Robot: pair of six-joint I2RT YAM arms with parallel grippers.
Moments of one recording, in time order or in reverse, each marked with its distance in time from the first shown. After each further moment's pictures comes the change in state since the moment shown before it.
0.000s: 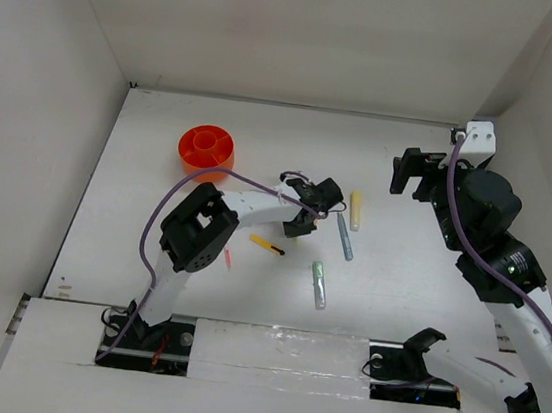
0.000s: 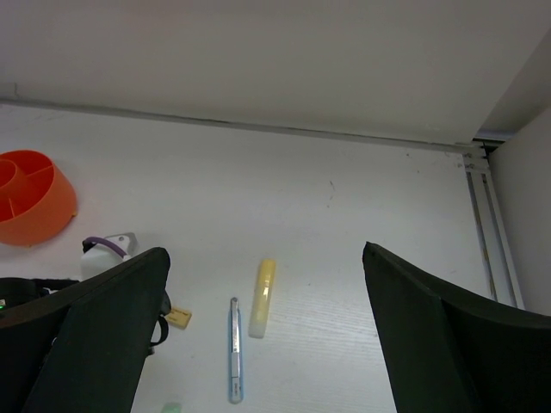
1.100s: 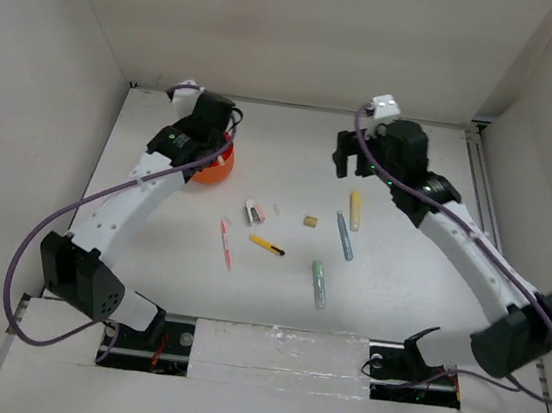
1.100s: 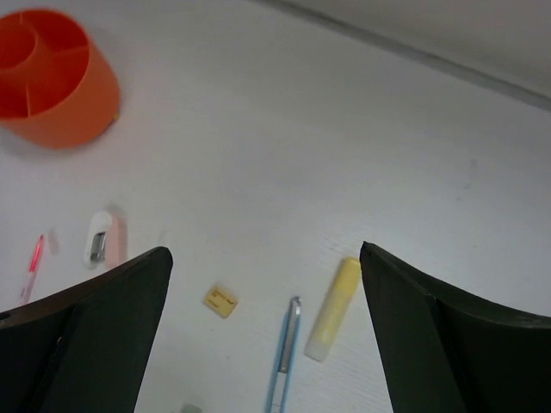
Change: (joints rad) left arm 0.407 -0.636 -0.090 0.079 -0.144 0.332; right arm -0.129 0.396 -0.003 0.175 -0.400 -0.001
